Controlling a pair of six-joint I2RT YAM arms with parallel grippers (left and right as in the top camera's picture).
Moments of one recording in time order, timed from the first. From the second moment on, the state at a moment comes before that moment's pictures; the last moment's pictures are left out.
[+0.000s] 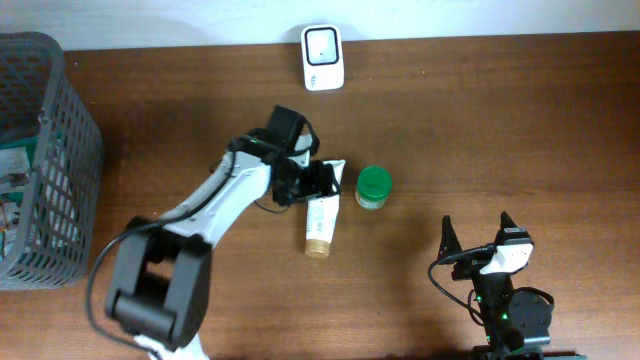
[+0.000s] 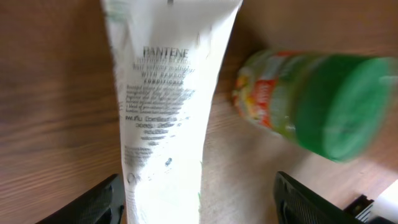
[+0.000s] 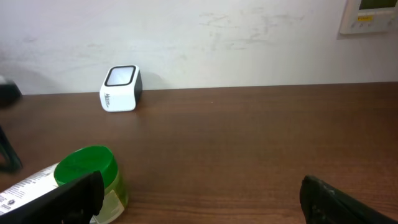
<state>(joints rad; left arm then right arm) -0.42 1.90 1.33 -0.70 0.43 -0.43 0.03 0.01 0.01 -0.08 -0.03 0.08</state>
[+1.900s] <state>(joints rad) 0.71 2.27 2.06 -0.92 -0.05 0.32 0.03 0.01 0.01 -0.08 -0.03 0.08</state>
